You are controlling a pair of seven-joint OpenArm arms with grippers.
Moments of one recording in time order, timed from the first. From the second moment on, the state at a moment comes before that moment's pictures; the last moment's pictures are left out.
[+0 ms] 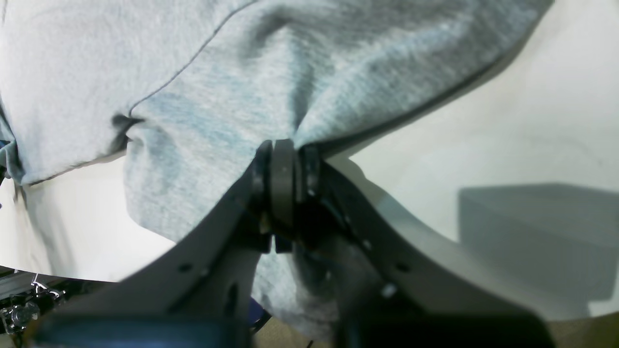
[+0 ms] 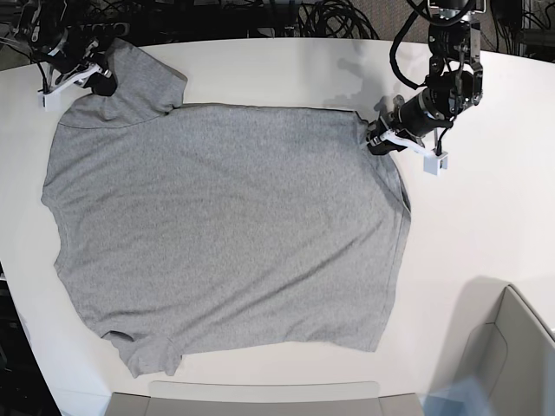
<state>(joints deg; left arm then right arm) 17.3 -16.3 -6.7 87.9 -54.6 2.9 47.3 -31.2 18.2 33.2 91.7 57.8 23.1 -53.6</state>
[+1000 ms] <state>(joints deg) 27.1 -15.8 -24.5 104.3 -51.9 4.5 57.1 -32.2 18.4 40.4 115.2 57.2 23.1 -55.1</state>
